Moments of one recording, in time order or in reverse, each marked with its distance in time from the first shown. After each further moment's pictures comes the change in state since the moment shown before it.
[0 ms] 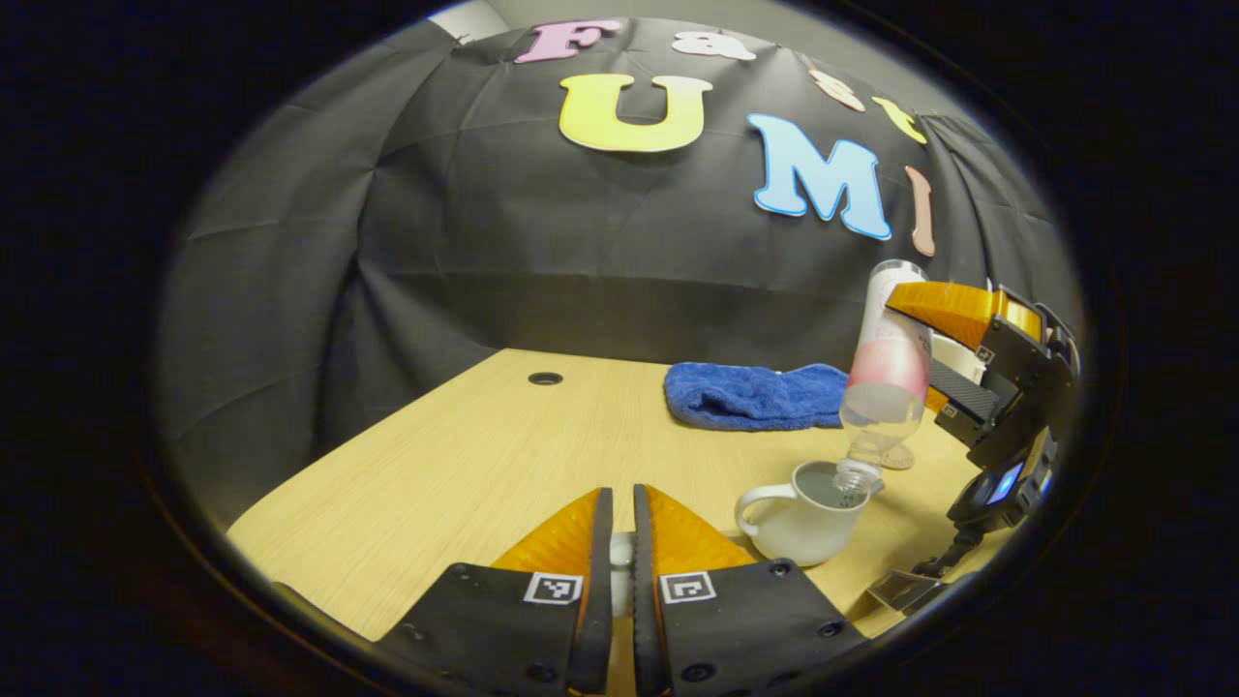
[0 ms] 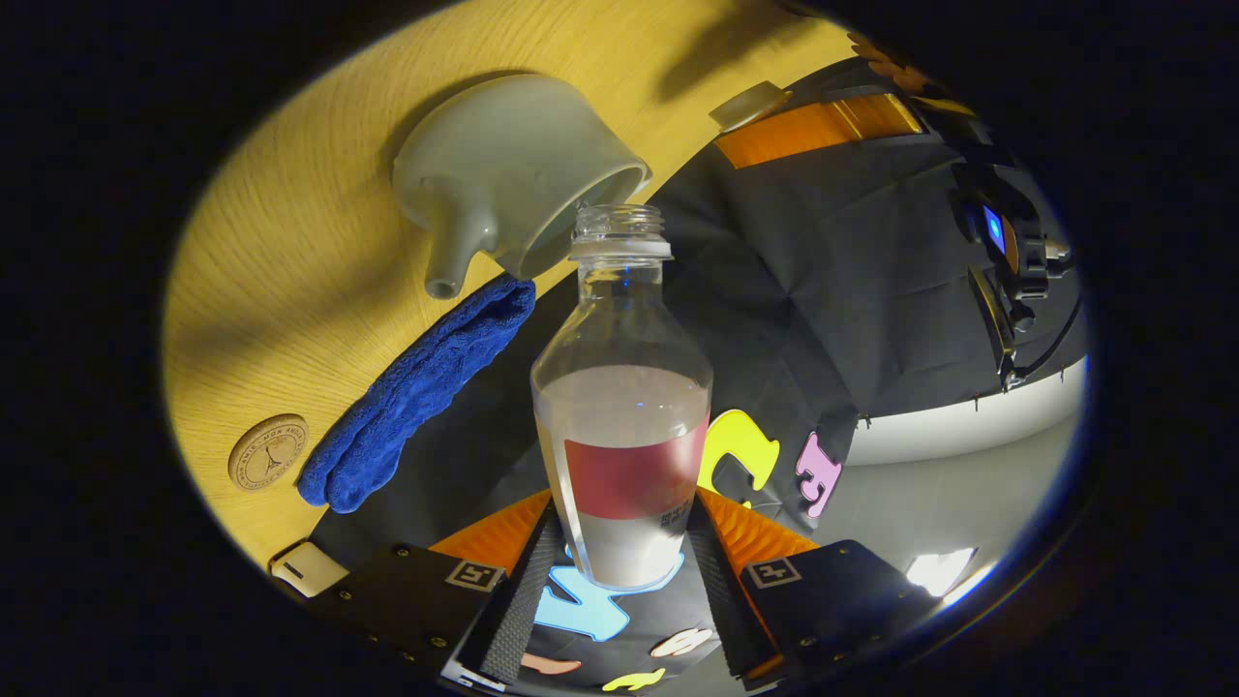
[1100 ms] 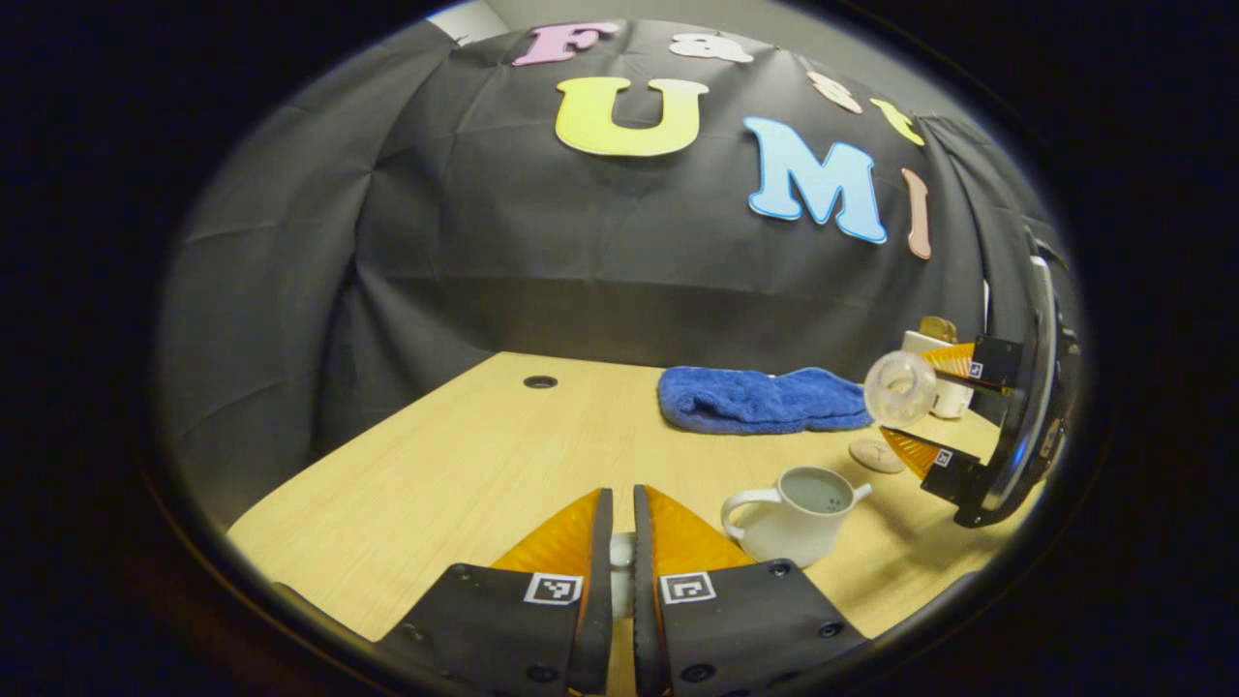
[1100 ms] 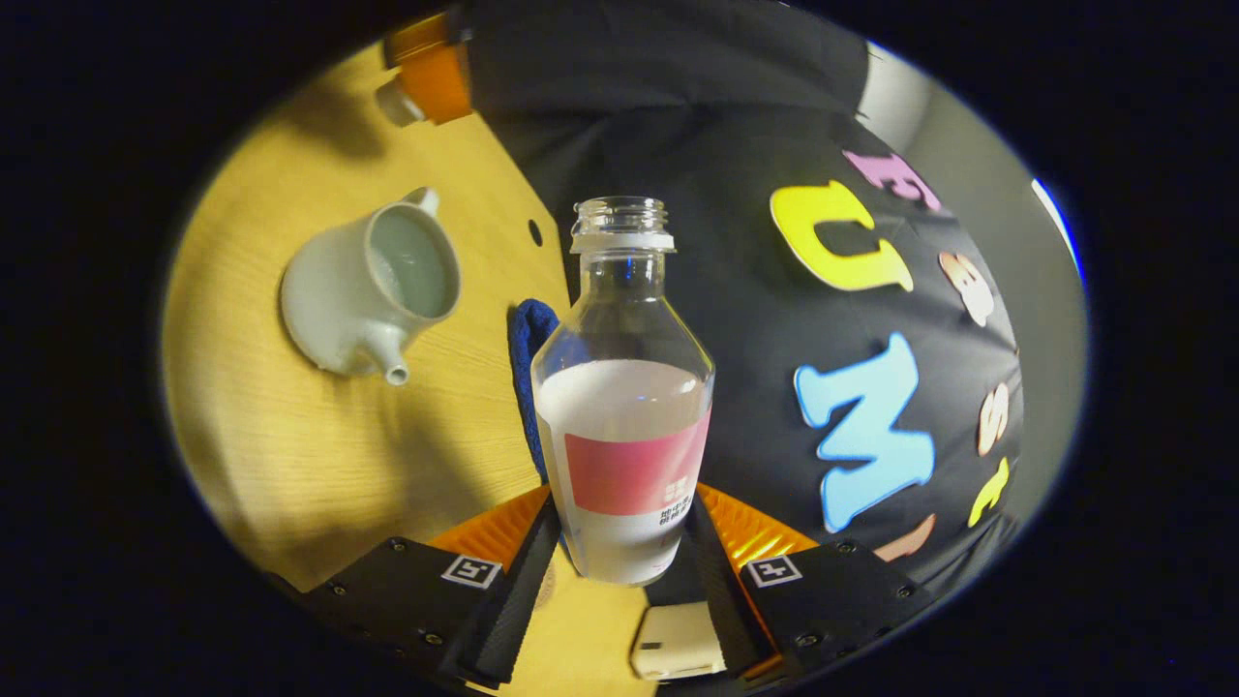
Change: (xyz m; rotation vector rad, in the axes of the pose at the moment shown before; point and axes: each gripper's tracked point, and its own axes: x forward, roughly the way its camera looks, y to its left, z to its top) left arm -0.006 -0.008 0.007 0.002 -0.011 -0.009; right arm -0.041 0.111 0.011 1.166 0.242 0.398
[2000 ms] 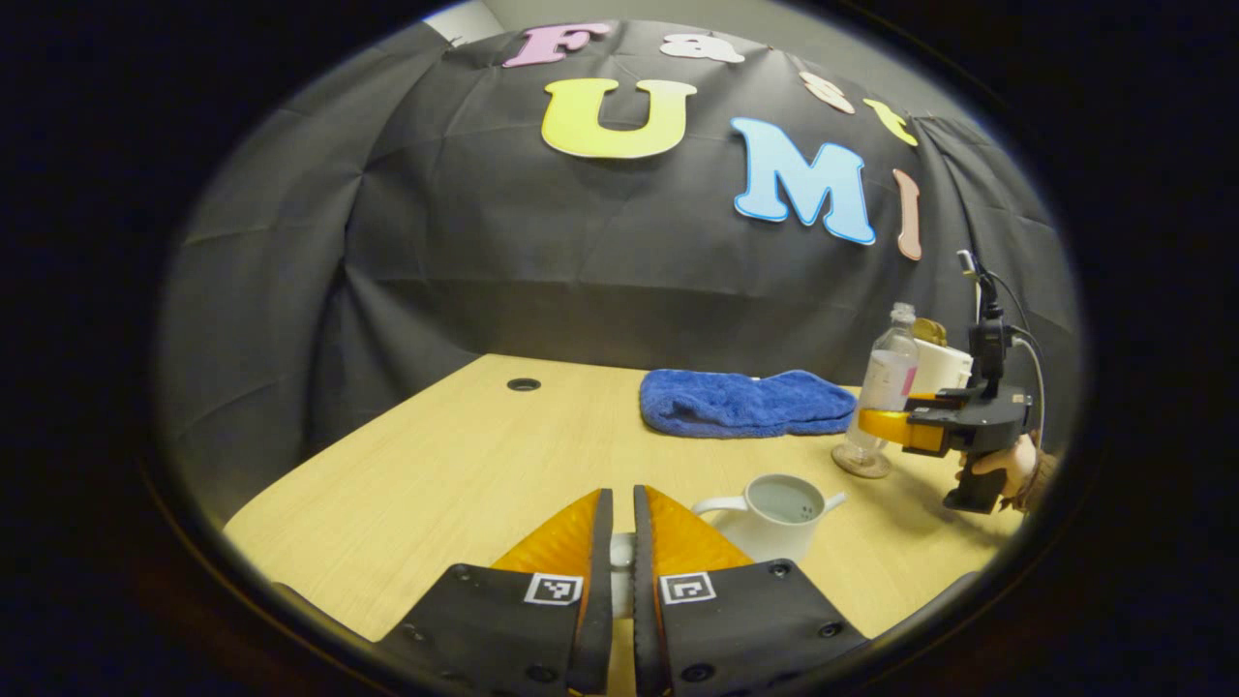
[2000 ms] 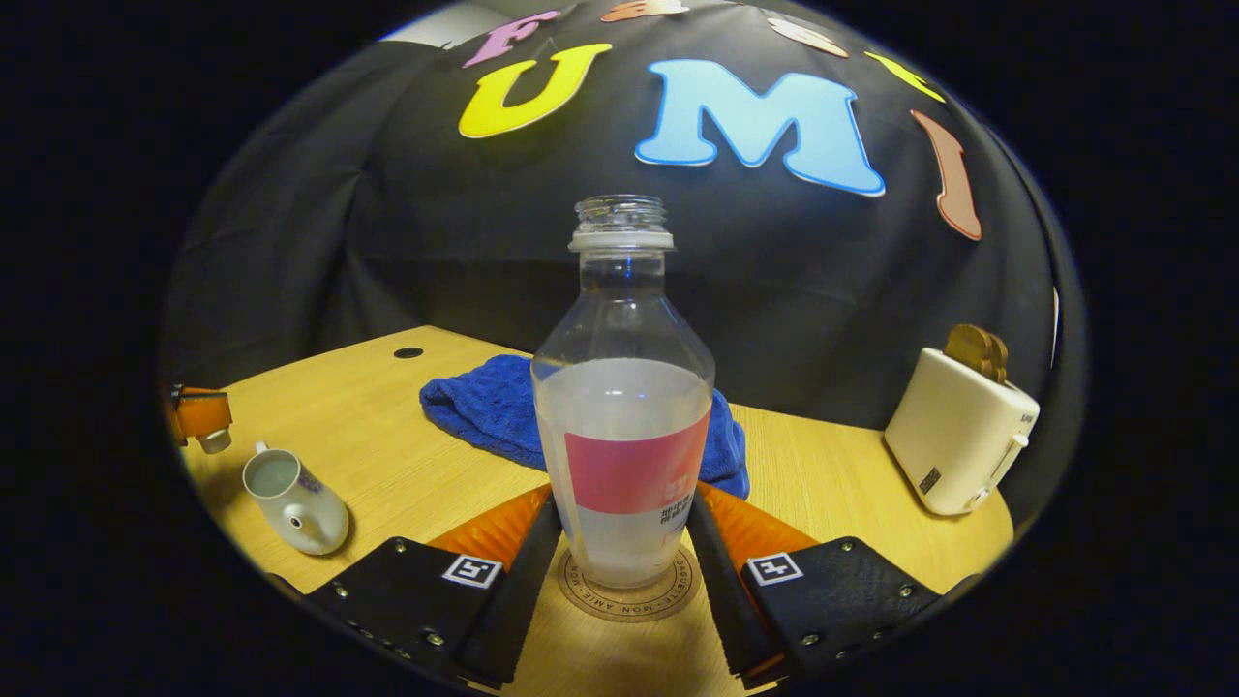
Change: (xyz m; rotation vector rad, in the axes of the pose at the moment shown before) left arm -0.001 -0.020 0.005 0.000 -0.003 -0.025; right arm 0.023 0.018 -0.027 1.077 0.138 0.176
